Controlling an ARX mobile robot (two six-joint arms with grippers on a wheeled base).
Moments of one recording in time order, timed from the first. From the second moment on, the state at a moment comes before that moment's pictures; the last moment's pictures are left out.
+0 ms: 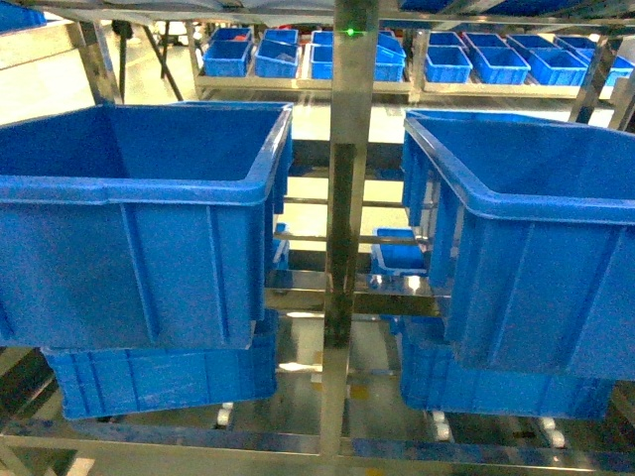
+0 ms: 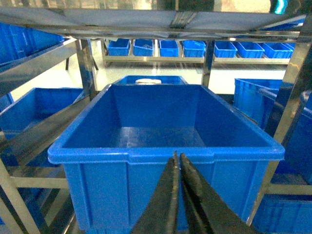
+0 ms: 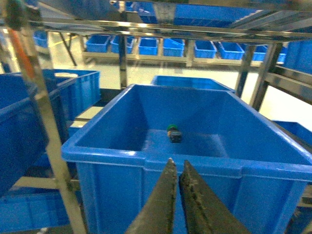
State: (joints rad) left arm 0.00 0.46 0.24 0.21 0.00 -0.01; right arm 0.09 0.71 0.22 0.49 0.09 -0.02
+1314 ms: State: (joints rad) left arm 0.00 0.01 0.01 0.00 0.00 -0.01; right arm 0.00 0.17 0.01 0.16 0.00 -0.01
